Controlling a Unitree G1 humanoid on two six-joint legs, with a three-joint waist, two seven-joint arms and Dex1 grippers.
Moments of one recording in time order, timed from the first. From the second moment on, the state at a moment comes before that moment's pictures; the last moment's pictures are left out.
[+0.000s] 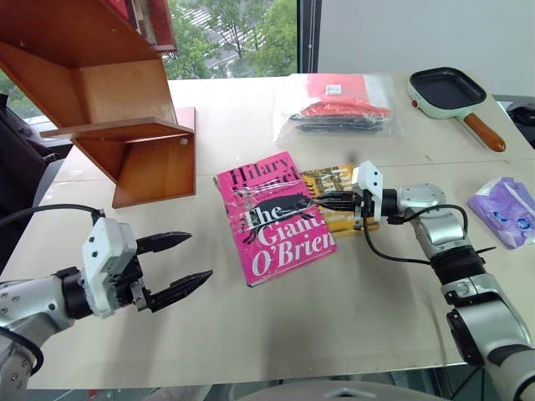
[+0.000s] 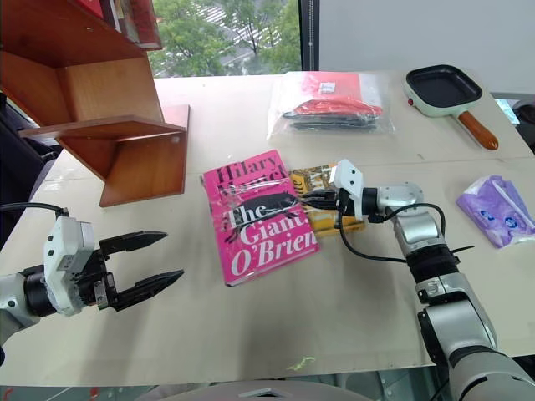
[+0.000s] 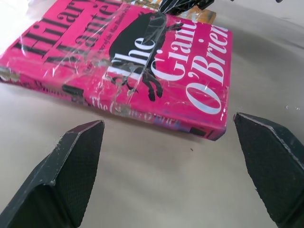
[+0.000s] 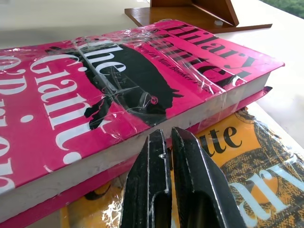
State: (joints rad) left arm 0.41 0.87 0.60 -0.58 -0.74 0.51 -1.05; right arm -0.66 -0.40 0.18 0.40 0.20 0.00 1.20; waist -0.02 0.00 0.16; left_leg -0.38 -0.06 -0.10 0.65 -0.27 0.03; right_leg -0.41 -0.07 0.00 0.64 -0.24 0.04
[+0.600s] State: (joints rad) left arm 0.19 0.45 0.48 -0.33 -1.13 0.81 -0.62; right arm -0.28 -0.76 -0.12 -0.11 0.49 0.29 1.22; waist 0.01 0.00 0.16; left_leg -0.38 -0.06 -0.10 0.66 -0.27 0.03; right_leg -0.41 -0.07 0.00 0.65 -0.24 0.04
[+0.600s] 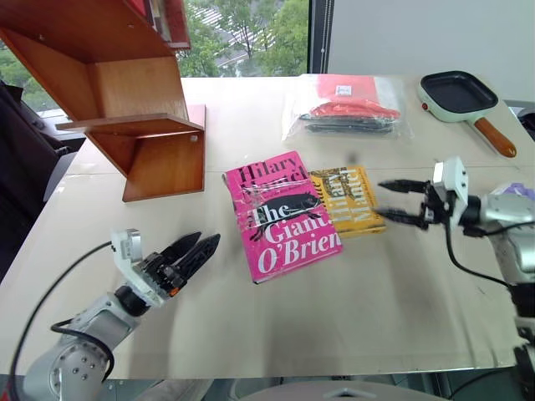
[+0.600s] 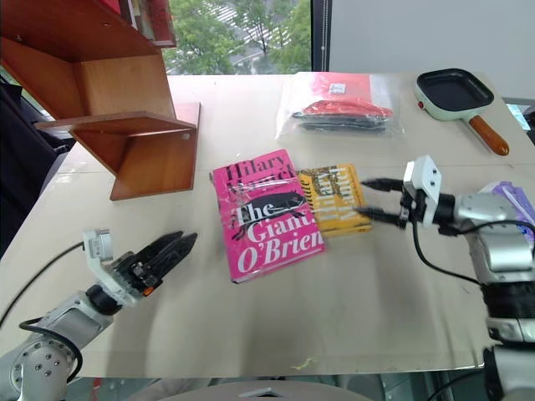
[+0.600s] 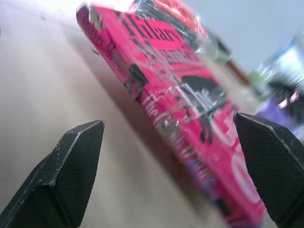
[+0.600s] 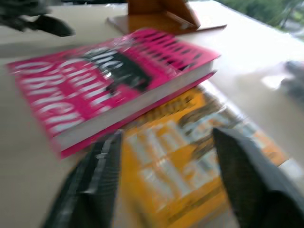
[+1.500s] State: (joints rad) left arm -0.45 0.56 0.09 0.47 -0.98 1.23 -1.15; right arm 0.06 -0.86 -0.37 -0.59 0.81 0.48 1.09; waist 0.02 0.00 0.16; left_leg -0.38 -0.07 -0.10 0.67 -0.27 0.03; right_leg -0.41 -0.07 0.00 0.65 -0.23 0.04
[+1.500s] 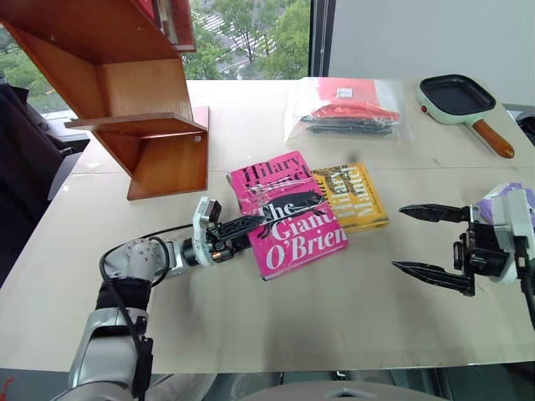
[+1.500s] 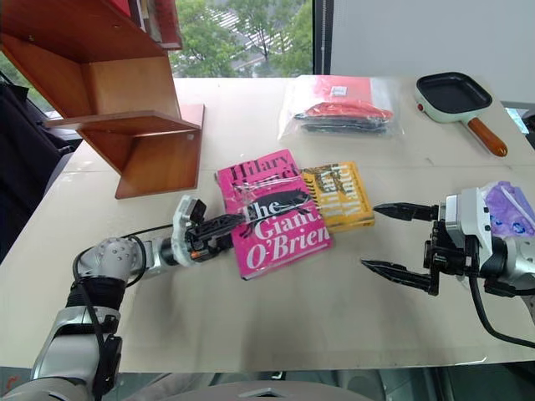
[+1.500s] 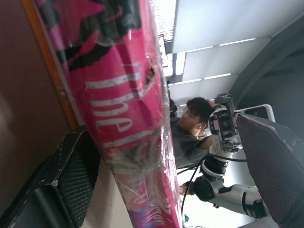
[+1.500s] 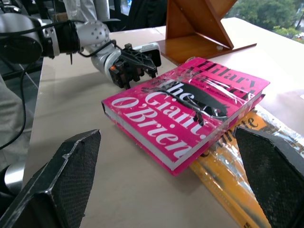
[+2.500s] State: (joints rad) left arm -0.24 0.62 0.25 -0.74 -0.83 0.93 -0.62; right arm -0.18 -0.85 -0.38 -0.24 0.86 0.48 1.14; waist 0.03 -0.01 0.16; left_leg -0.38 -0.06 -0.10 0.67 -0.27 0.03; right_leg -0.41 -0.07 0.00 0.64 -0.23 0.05
